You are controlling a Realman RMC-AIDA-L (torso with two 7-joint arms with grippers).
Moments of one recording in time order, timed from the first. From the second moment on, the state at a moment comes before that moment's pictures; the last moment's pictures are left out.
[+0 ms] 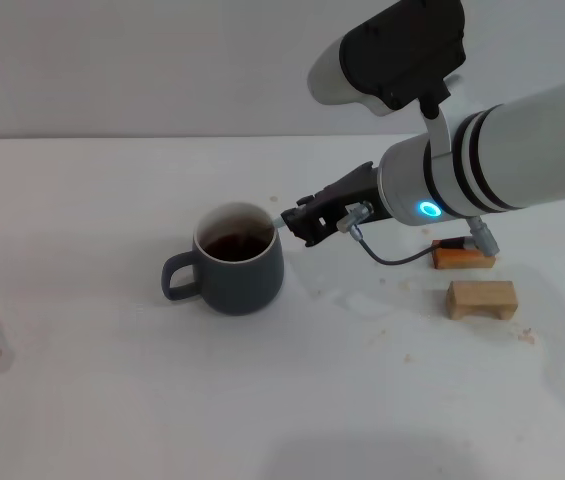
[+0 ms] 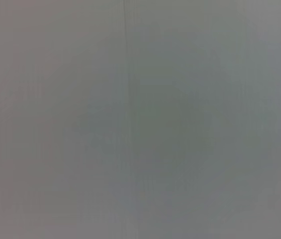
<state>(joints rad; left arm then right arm) -0.17 -2.06 -0.59 -0.10 2.10 1.42 -0.13 0.66 2.07 1.35 1.43 -2.56 1.07 -0.16</state>
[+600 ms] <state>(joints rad) -0.17 -2.06 -0.58 -0.10 2.10 1.42 -0.13 0.67 2.08 1.29 1.45 -2.52 1.08 -0.15</state>
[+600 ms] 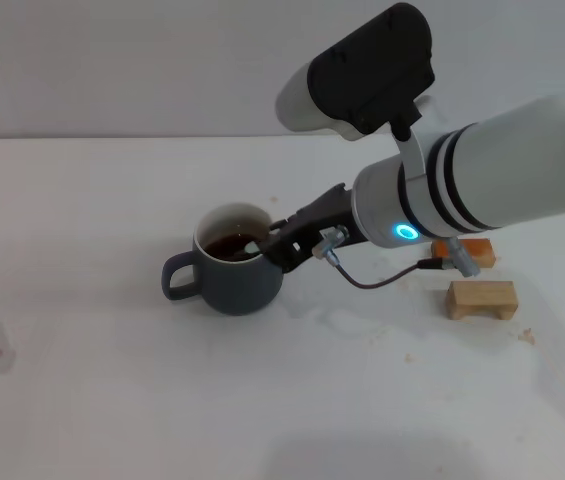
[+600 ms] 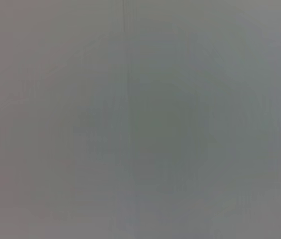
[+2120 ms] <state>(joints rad) -0.17 -2.06 -0.58 -0.10 2.11 1.42 -0.13 0.72 2.08 1.27 1.35 -2.50 0.97 -0.18</state>
